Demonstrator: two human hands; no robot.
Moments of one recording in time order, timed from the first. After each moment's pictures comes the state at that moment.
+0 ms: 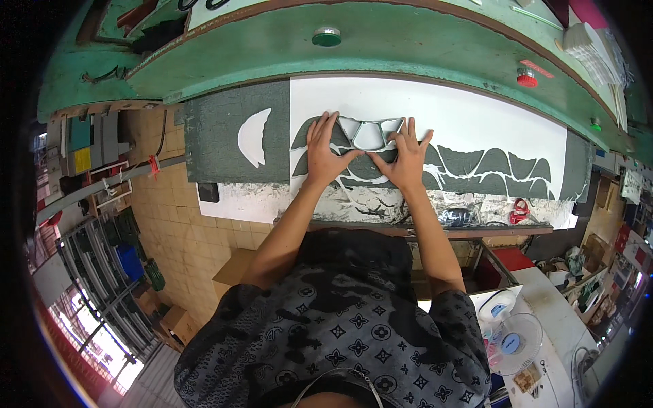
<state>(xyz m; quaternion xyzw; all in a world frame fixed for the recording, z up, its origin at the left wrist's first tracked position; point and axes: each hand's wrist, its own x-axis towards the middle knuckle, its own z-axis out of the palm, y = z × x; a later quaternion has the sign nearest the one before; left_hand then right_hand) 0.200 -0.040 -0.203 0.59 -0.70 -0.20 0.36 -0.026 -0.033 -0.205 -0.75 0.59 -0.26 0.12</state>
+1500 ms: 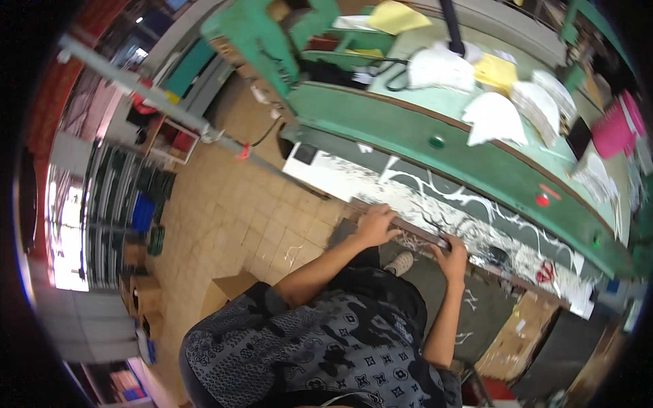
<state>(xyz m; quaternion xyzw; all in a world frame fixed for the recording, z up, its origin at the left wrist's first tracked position) 0.237 0.180 -0.160 0.62 -0.74 -0.16 0.22 -0.059 0.171 -0.170 -0.69 0.56 -0.31 0.33</state>
